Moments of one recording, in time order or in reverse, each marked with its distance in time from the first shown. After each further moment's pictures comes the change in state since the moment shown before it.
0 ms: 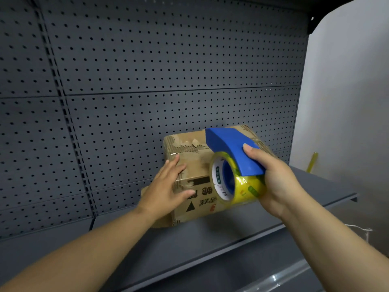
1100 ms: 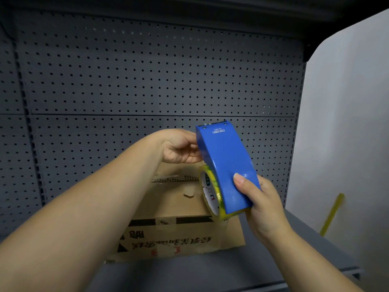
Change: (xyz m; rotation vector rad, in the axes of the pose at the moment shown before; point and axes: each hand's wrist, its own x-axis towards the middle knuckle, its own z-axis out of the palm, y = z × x) left_hand 0.223 0.178 0.005 -1.129 -0.276 -0.628; right_hand 0.087 -0.064 -0.148 -0.161 -0.322 -0.334
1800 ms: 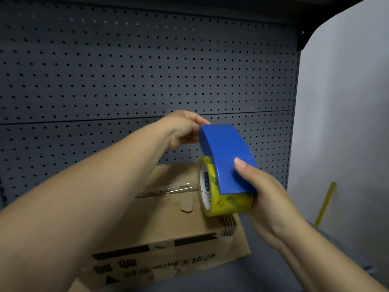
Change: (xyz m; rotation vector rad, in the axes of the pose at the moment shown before) left_hand 0.060 0.030 -0.006 0.390 0.170 0.266; right_hand 0.031 -0.004 0.007 0.170 0.051 0.211
